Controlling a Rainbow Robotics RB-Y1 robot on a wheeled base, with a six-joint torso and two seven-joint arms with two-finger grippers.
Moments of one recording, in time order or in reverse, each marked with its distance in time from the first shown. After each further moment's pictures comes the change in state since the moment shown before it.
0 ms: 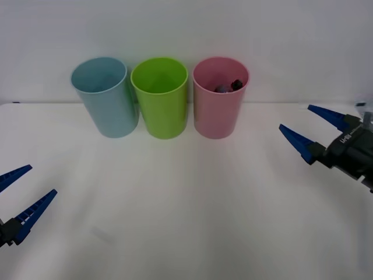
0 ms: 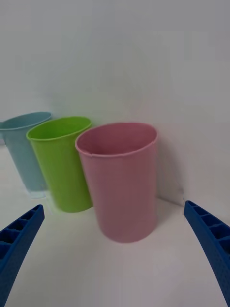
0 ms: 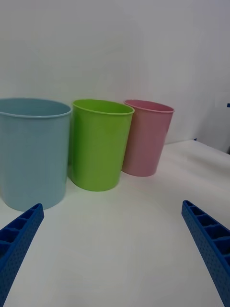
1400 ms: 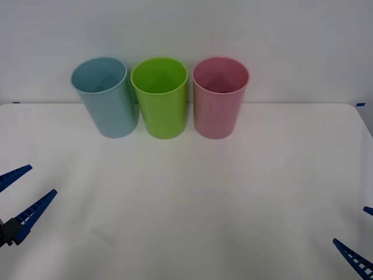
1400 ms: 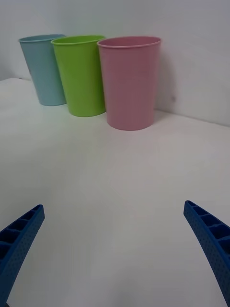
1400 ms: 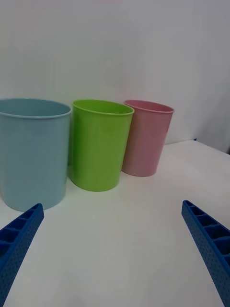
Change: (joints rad) right arm 0.568 -0.001 -0.150 0.000 -0.329 -0.208 0.490; left arm 0.000 0.000 0.000 0.000 0.000 0.000 0.000
